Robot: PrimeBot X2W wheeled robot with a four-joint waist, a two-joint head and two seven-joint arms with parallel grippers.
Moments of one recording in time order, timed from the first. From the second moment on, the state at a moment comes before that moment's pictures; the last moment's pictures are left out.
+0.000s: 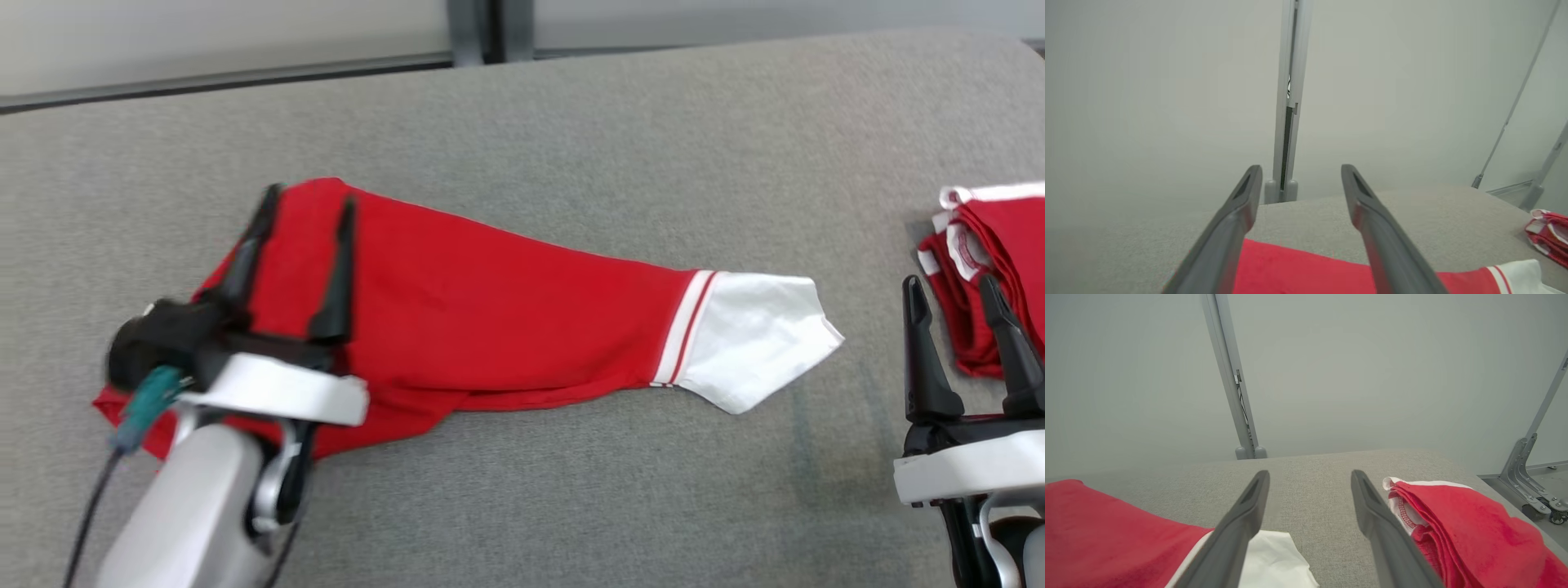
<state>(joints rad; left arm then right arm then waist) -0.41 0.22 -0.39 0.13 -0.46 0.11 -0.26 -0.08 -0.11 -0.06 -0.12 0.23 0.13 0.00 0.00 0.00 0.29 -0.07</state>
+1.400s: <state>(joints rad) 0.00 0.34 -0.24 0.01 -0.51 0.17 -0.19 0.09 -0.10 -0.07 -0.16 0.19 0.13 0.11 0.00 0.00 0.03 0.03</state>
